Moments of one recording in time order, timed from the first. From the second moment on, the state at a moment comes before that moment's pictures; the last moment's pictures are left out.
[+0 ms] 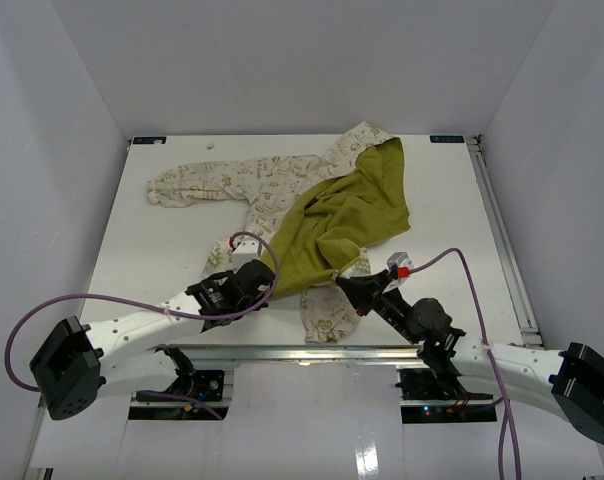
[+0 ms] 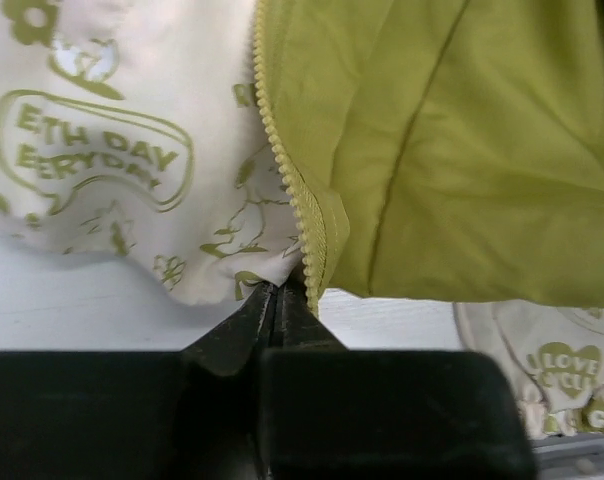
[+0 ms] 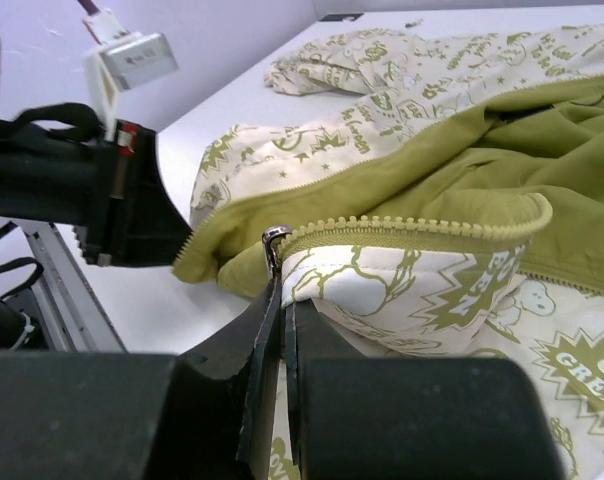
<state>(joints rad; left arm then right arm) -0.92 1.10 0.61 -0.43 -0.48 -0.76 1.00 0.83 0.05 0.90 0.16 0.32</state>
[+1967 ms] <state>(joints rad) -0.92 0.90 0.46 -0.30 -0.24 -0.75 1.00 0.84 0.05 0.86 0.26 0.34</state>
